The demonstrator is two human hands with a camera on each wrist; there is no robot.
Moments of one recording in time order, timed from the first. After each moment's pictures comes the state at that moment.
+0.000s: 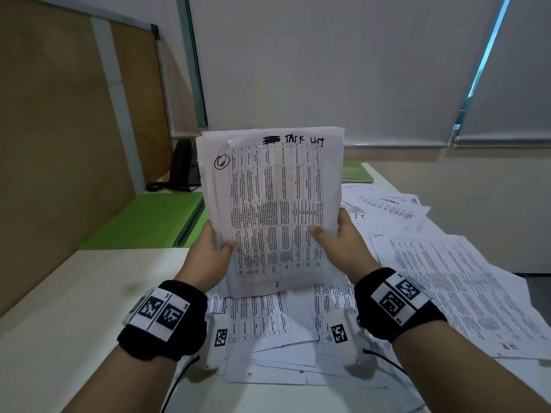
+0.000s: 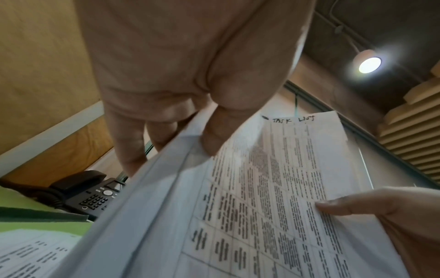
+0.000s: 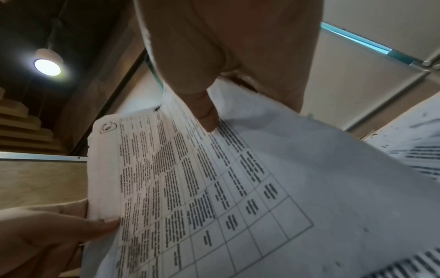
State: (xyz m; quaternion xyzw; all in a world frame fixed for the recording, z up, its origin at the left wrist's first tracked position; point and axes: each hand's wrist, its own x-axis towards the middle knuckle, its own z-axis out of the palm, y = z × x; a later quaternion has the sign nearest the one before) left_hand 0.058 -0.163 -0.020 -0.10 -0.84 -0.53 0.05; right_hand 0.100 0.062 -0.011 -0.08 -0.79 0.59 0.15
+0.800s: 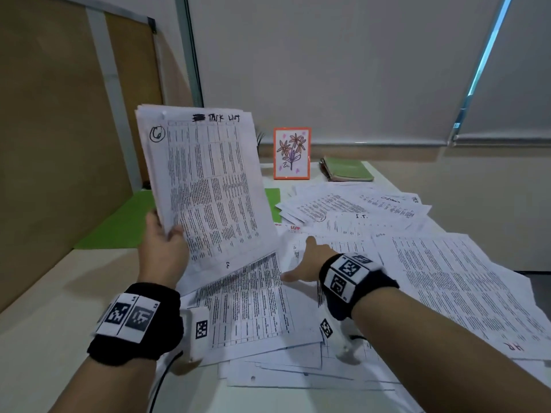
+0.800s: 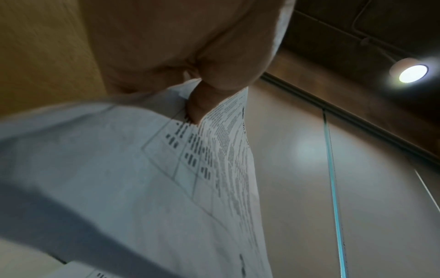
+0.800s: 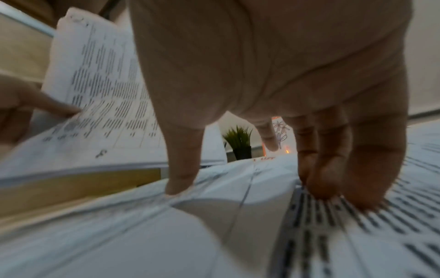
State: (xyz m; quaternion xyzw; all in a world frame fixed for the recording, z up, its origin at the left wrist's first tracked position) left_hand 0.046 -0.202 -0.015 0.02 -0.78 -0.59 0.21; right_hand 0.067 0.032 -0.031 -0.15 -0.96 0.18 -0.15
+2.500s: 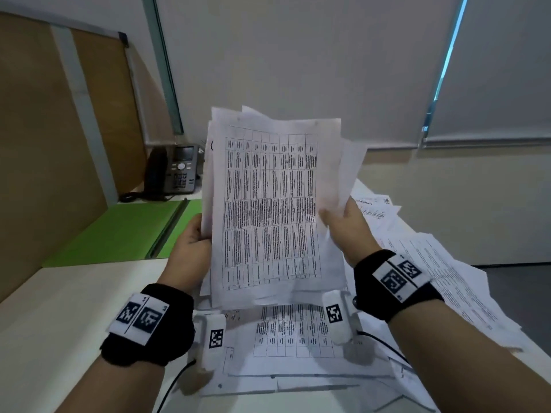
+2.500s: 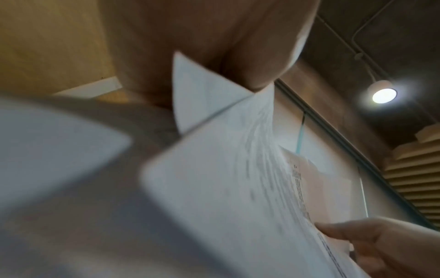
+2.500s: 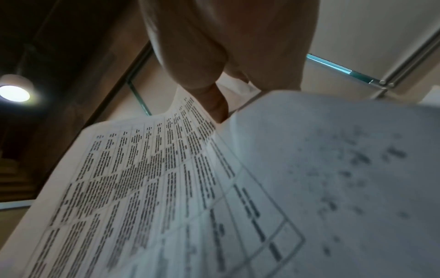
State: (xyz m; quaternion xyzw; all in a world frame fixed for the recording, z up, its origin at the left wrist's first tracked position) left_hand 0.074 -0.126 0.007 -0.12 -0.70 -0.70 -0.01; right_hand 0.088 0.118 0.001 -0.11 -0.72 0.64 0.23
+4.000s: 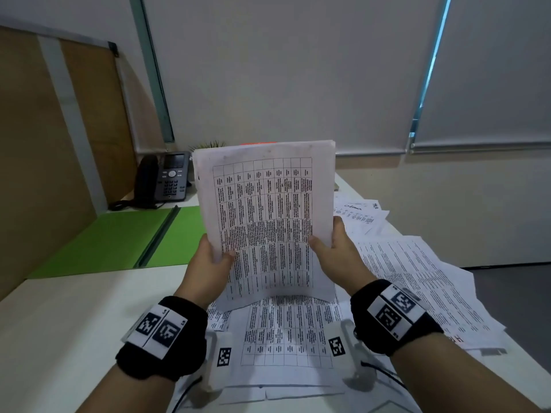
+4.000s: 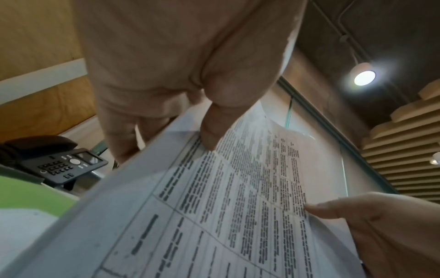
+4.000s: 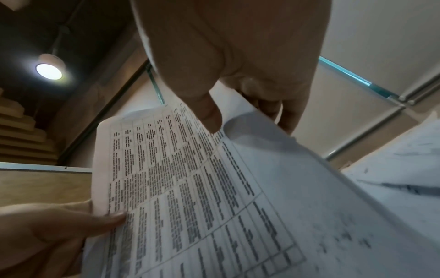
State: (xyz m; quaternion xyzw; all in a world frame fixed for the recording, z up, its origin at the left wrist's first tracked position) left_hand 0.067 -0.099 -0.024 -0.10 -0.78 -0.61 0.01; right_hand 0.133 0.108 -0.004 -0.09 -0.80 0.56 0.17
